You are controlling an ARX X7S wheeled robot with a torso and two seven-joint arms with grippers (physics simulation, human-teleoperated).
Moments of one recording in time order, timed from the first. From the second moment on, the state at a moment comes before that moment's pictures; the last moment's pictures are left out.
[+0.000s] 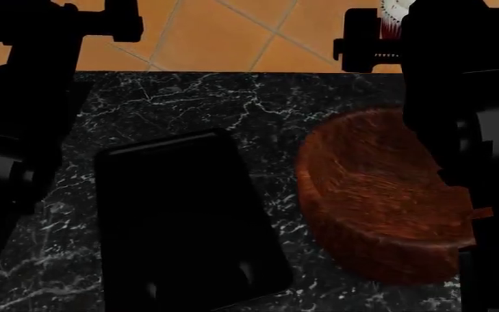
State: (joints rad) left arm -1.46 -0.01 0.50 -1.31 -0.37 0.11 -0.22; right arm 1.43 0.35 -0.48 0.63 0.69 0.85 0.34
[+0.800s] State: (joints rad) left arm -1.46 -0.01 0.53 -1.30 -0.39 0.12 -0.21; right arm 1.43 0.35 -0.48 0.63 0.70 0.85 0.34
